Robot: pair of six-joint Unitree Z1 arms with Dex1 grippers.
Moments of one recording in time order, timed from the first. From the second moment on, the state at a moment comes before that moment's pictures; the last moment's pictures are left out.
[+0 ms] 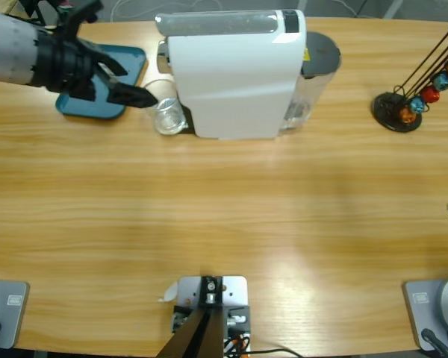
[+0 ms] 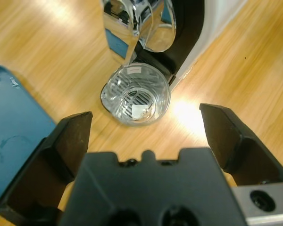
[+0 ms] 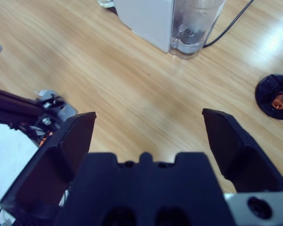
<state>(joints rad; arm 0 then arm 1) -0.68 1.60 -1.04 0.27 -0.22 0.17 1.10 0.83 -0.93 0.82 -0.20 0.36</state>
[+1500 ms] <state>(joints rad) -0.68 0.94 -0.70 0.46 -0.04 -0.02 0.74 1.78 -1.87 1.09 -0.05 -0.07</state>
